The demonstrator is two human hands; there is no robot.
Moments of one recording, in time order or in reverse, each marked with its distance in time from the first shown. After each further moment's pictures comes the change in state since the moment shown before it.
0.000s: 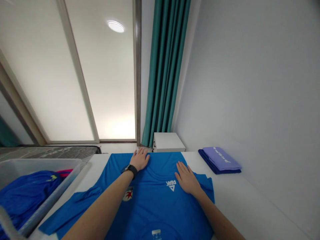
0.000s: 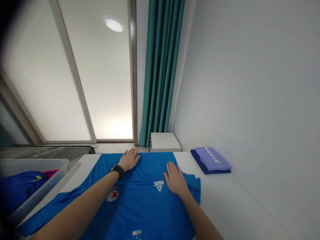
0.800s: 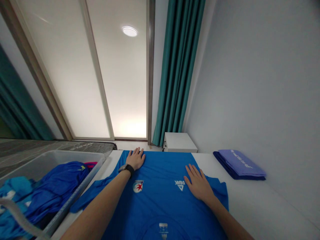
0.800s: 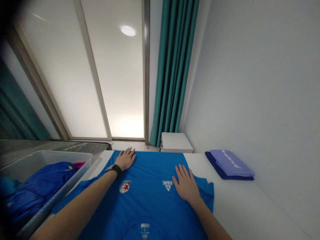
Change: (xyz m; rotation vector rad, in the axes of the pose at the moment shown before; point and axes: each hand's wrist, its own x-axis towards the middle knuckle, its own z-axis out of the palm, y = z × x) left_hand -0.035 -0.083 -0.009 0.083 -0.078 -0.197; right_hand -0.010 -0.024 0.003 -0.010 -0.010 0.035
